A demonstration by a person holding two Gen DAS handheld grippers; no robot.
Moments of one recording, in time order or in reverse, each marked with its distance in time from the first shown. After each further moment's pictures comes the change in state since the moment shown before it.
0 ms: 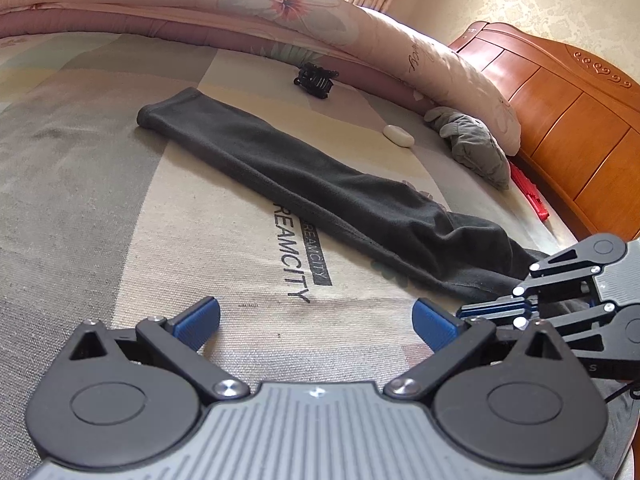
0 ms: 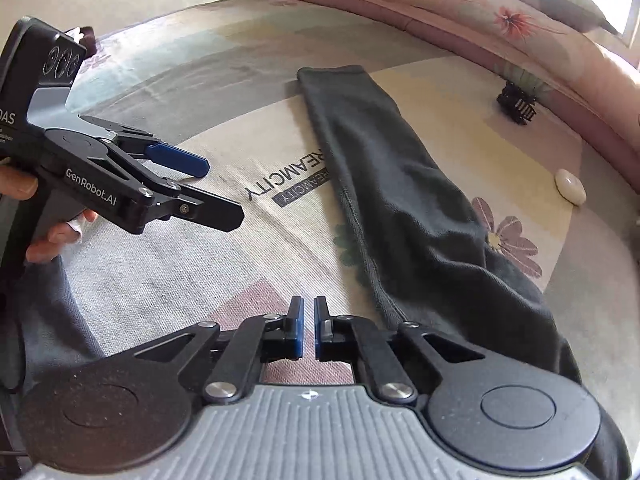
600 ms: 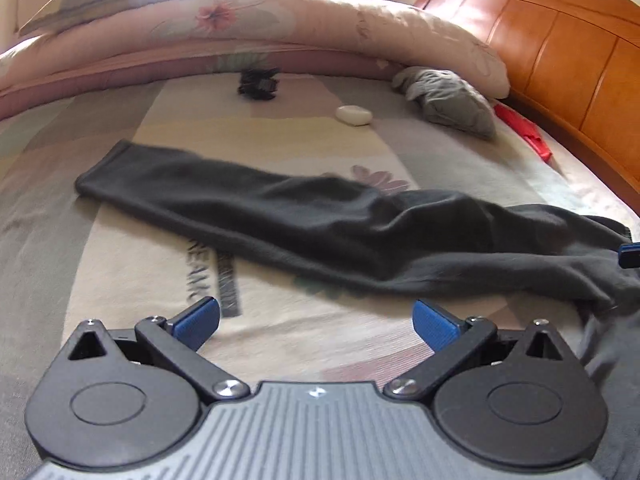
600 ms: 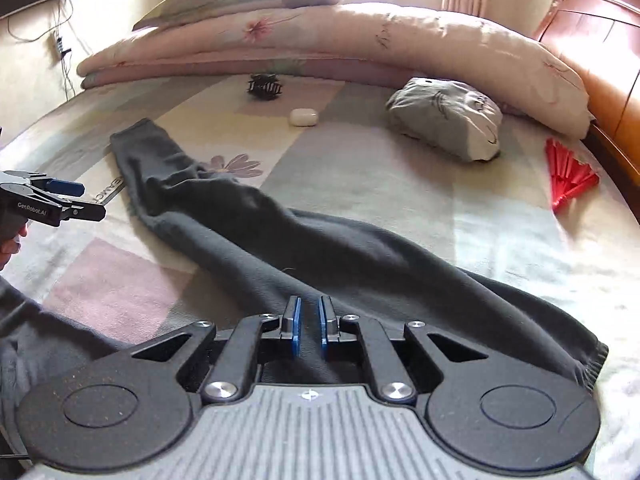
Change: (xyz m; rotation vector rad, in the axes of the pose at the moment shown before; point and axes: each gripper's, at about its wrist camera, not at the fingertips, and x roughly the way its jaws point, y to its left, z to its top) left arm 0.023 -0.116 0.018 0.269 0.041 0.114; right arm -0.163 -0.114 -0.168 0.419 -0.160 -0.279
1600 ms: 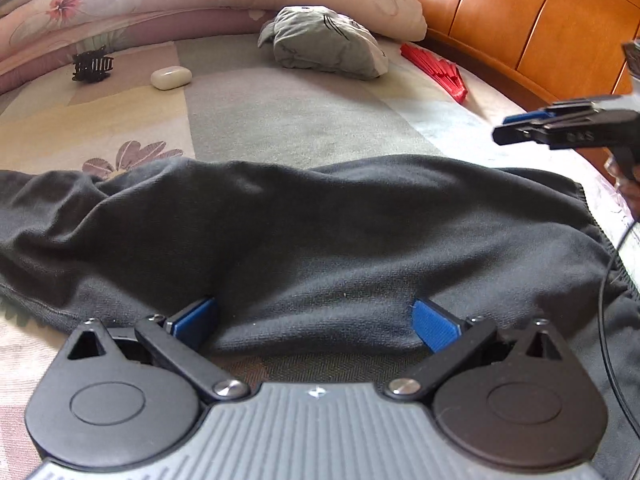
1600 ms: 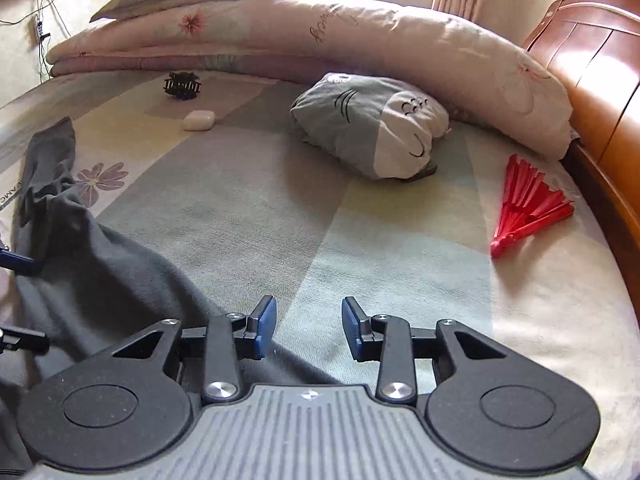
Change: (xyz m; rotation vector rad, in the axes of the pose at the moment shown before) left arm 0.081 -0.165 -0.002 0.068 0.107 -0.120; right arm 0.091 -0.141 0.052 -0.089 0.026 -0.044
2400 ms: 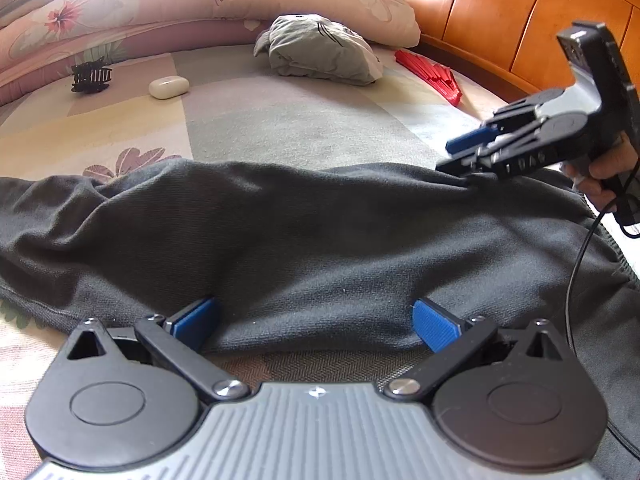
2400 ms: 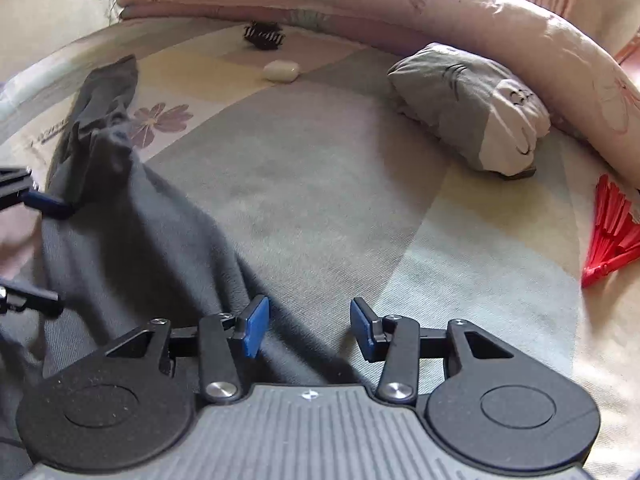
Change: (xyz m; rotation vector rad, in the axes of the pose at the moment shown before) left arm -0.002 0.001 -0.006 0.021 -0.038 -0.010; right arm 0.032 0.037 -0.007 -0.214 0.086 0.154
